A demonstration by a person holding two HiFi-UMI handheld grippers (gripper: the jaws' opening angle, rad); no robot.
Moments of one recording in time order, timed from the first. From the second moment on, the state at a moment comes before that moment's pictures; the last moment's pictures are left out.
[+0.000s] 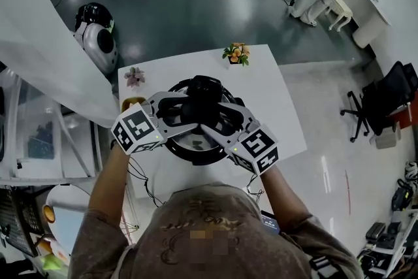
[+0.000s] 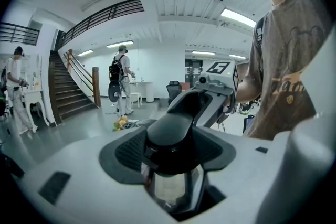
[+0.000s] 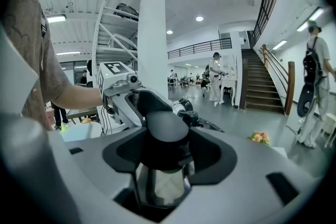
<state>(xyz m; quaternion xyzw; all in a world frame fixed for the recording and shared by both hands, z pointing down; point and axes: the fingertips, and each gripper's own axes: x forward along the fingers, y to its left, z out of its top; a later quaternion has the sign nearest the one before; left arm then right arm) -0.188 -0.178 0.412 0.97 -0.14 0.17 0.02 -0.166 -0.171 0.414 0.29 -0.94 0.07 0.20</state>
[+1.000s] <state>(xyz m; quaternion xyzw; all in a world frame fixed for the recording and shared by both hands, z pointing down) -0.186 -0.173 0.409 0.94 -0.31 0.17 0.05 -0.162 -0.174 0.413 0.12 -0.97 0.03 0.20</state>
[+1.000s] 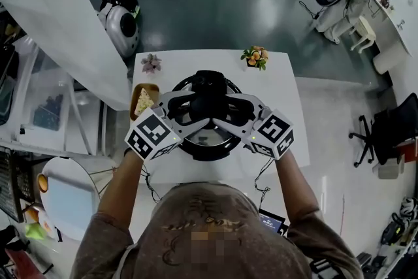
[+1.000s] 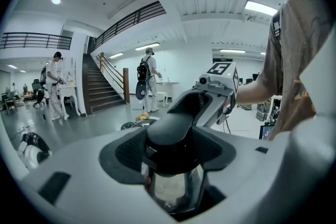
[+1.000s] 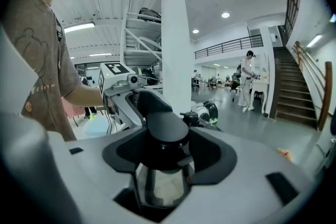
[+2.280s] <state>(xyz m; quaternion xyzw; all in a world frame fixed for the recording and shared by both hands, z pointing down) -0.199 -0.132 0.394 0.88 -0.46 0.10 0.09 -0.140 -0.164 0.397 0.11 -0.98 0.00 0.13</state>
